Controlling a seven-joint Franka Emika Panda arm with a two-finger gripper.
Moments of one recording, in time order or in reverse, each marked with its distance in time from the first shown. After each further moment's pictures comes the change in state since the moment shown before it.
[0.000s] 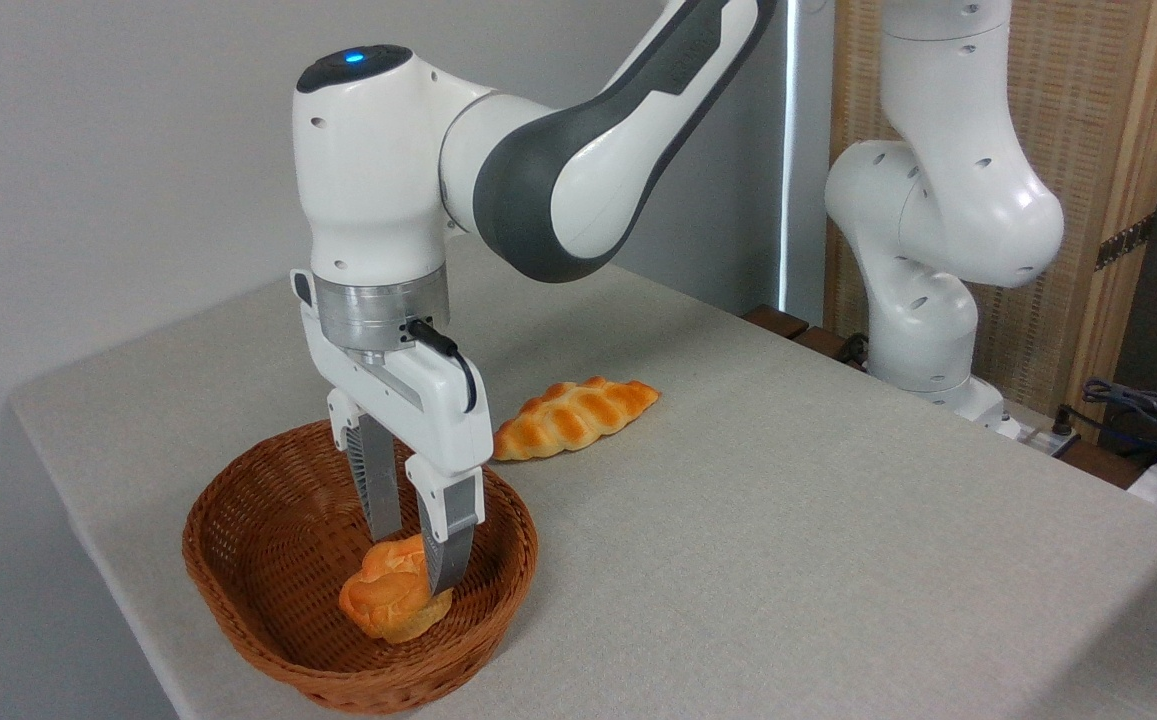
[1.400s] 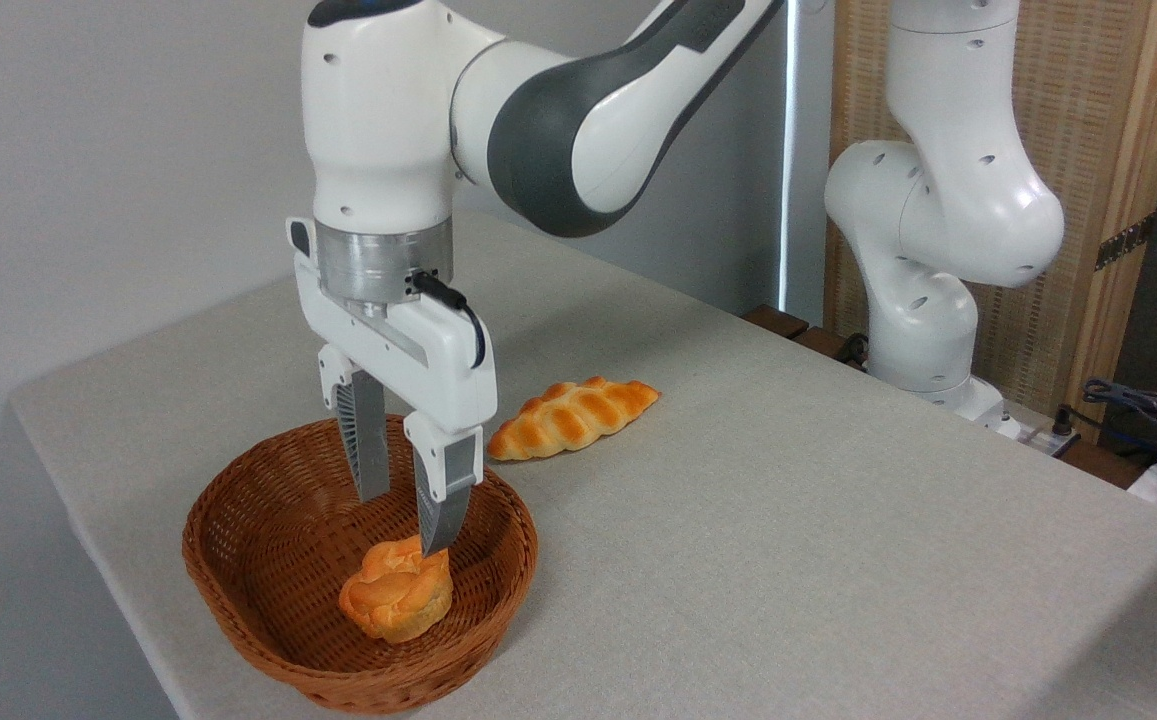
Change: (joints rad) arm 0.006 -0.050 0.000 0.011 -0.052 -0.033 -0.001
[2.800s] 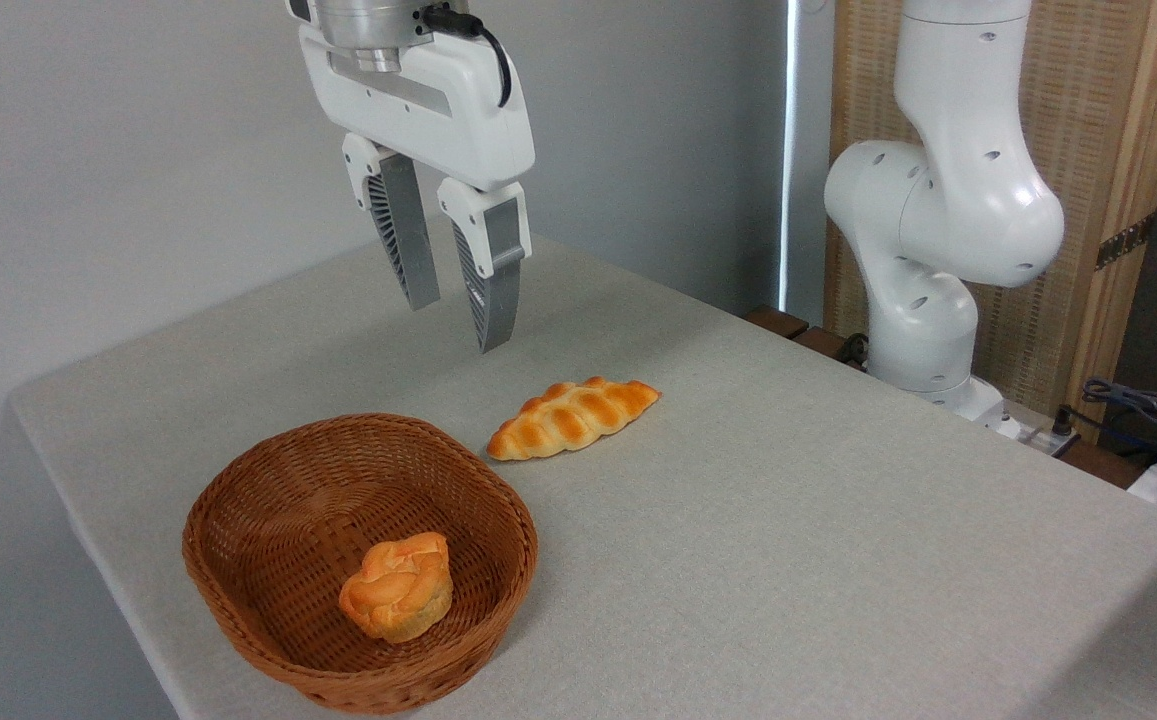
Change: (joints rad) arm 0.001 -0.096 0.004 0.318 0.000 -0.585 0.000
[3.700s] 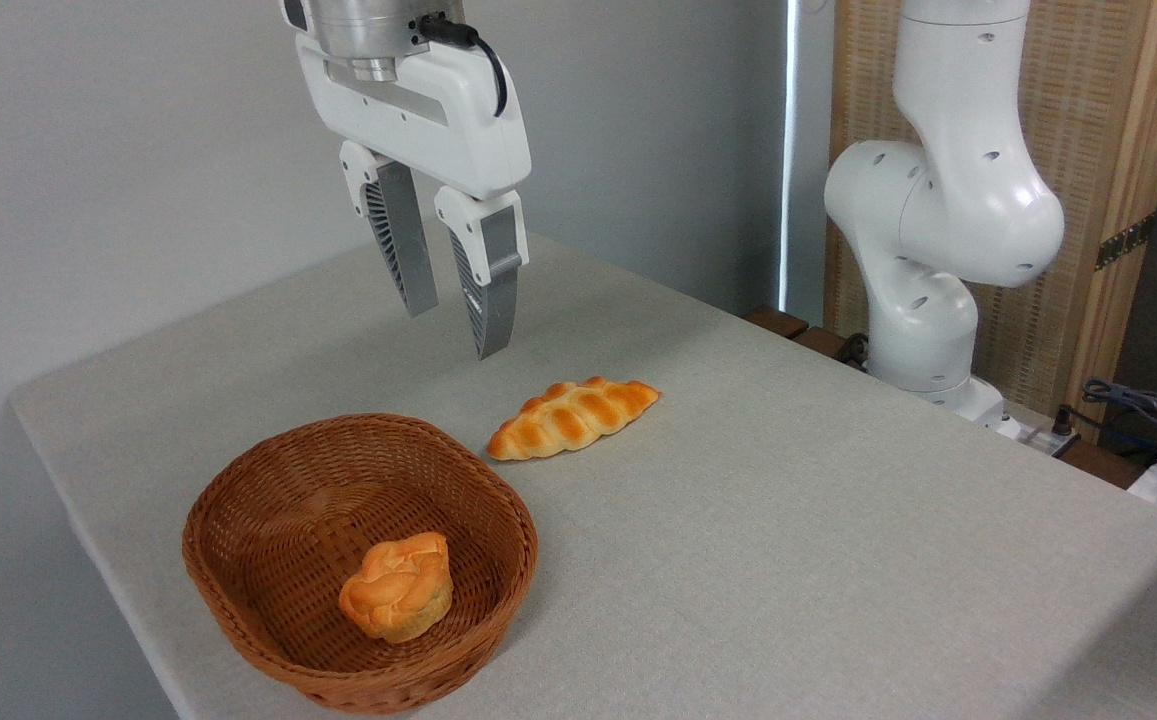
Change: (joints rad) arm 0.000 0.010 0.000 0.005 0.000 -0.001 0.000
